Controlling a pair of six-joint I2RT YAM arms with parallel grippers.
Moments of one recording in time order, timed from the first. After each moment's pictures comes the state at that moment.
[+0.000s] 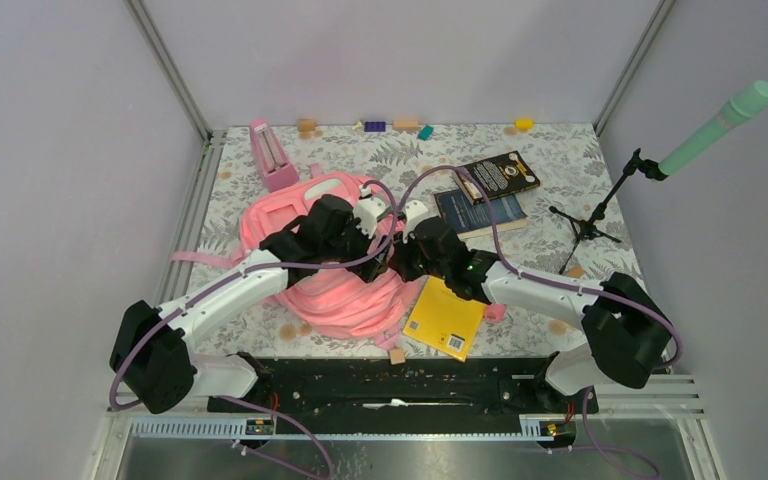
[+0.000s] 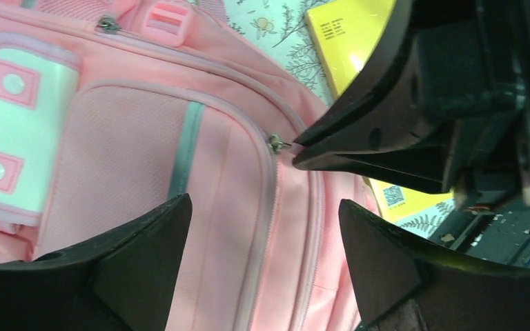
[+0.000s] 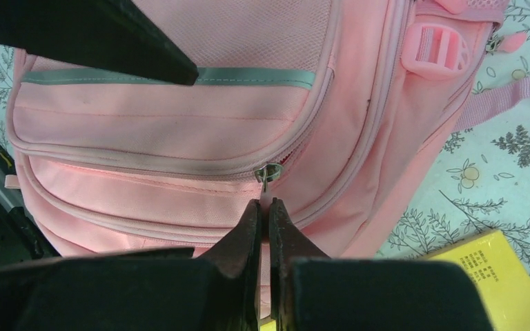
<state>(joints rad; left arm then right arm) -0.68 1.29 0.95 -0.37 0.20 0.00 0.86 1.47 0.86 0.04 0.01 0.32</state>
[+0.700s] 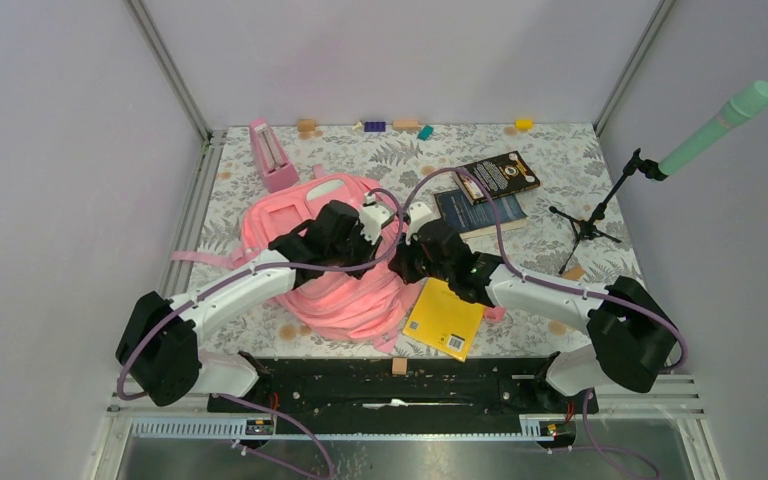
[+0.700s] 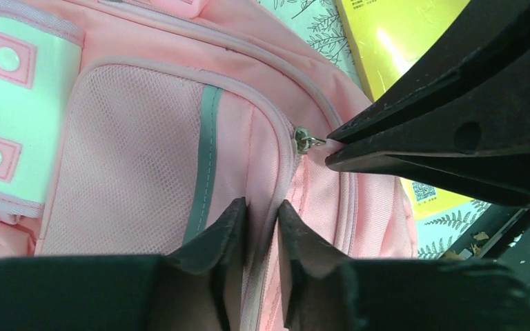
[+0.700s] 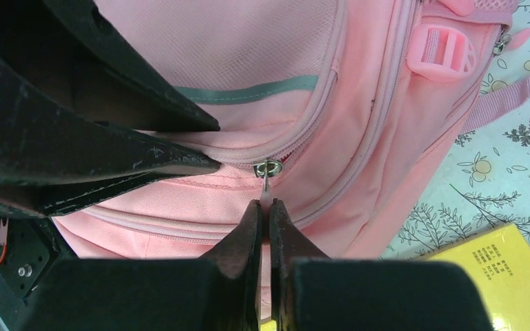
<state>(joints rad) -0.69 1.33 0.92 -0.36 0.13 0.03 0.86 1.44 0.82 0.06 -0.01 0.36</state>
